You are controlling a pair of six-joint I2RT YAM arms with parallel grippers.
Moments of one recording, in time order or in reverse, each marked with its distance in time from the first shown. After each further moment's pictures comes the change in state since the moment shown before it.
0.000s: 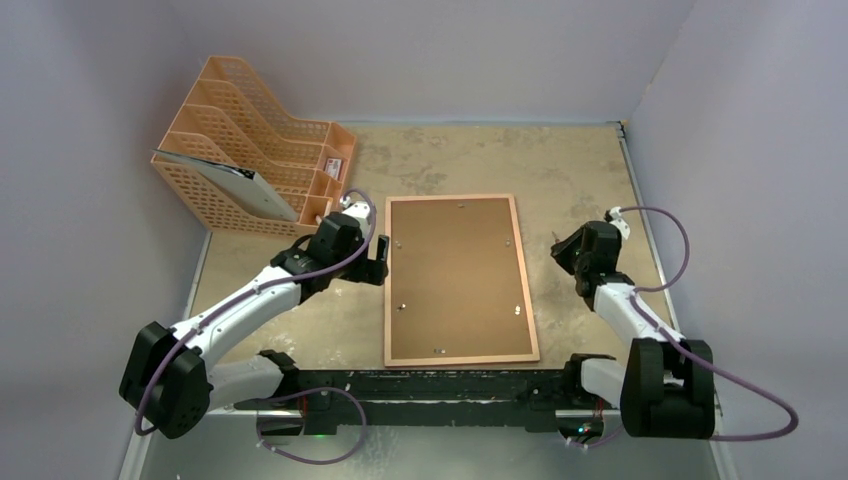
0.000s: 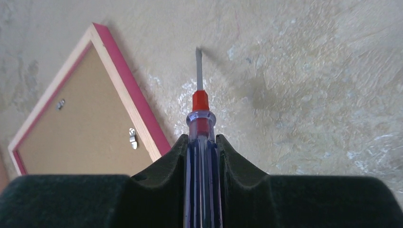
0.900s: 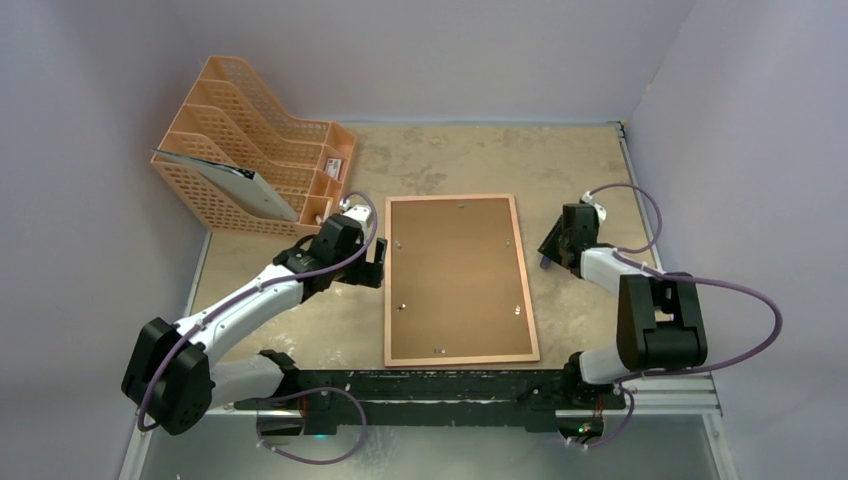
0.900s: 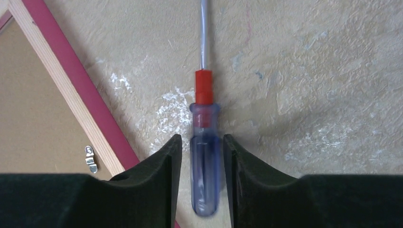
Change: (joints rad) left arm 0.000 0.021 0.000 -0.043 -0.043 0.000; right arm 0.078 0.356 0.196 -0.067 0.060 -0.141
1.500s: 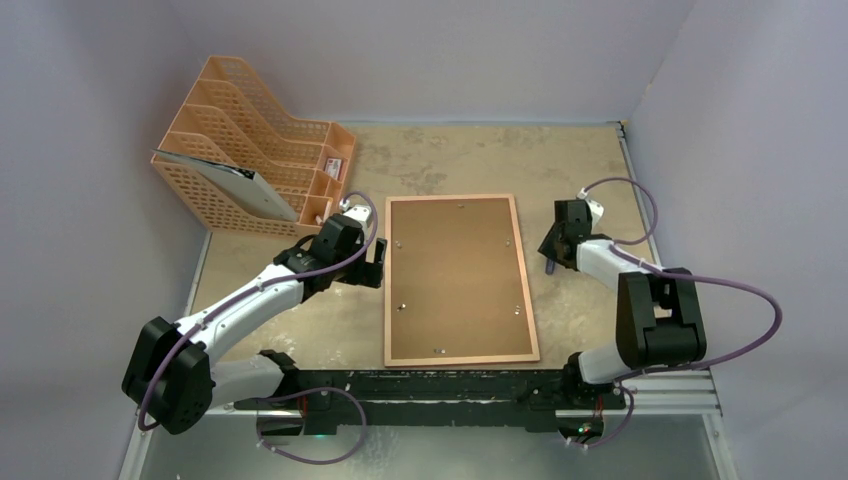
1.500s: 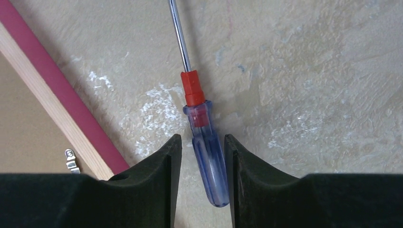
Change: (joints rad) left arm 0.000 0.004 0.000 -0.002 -0.008 0.000; right arm 0.052 0.009 0.068 -0.146 0.137 0.000
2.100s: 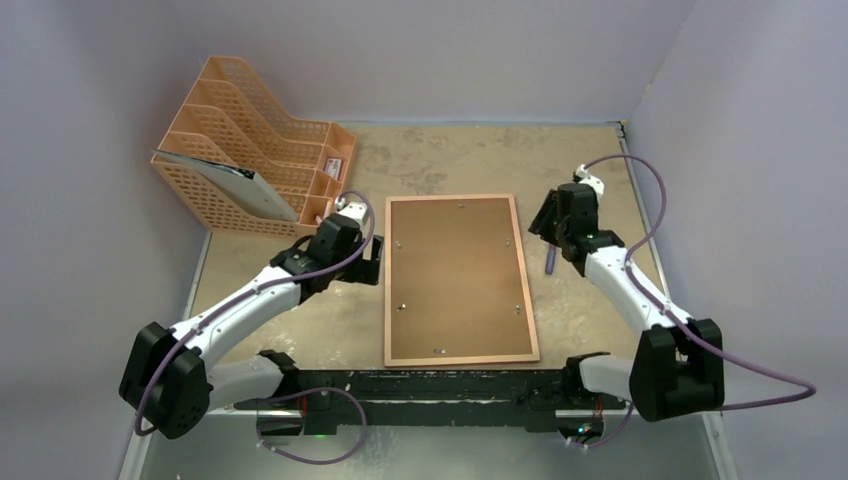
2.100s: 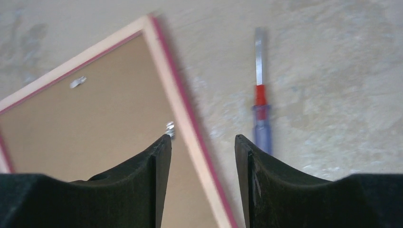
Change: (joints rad) left arm 0.000 -0.017 0.000 -0.001 -0.051 -0.006; right arm 0.052 -0.211 0.095 -0.095 -0.052 -0.040
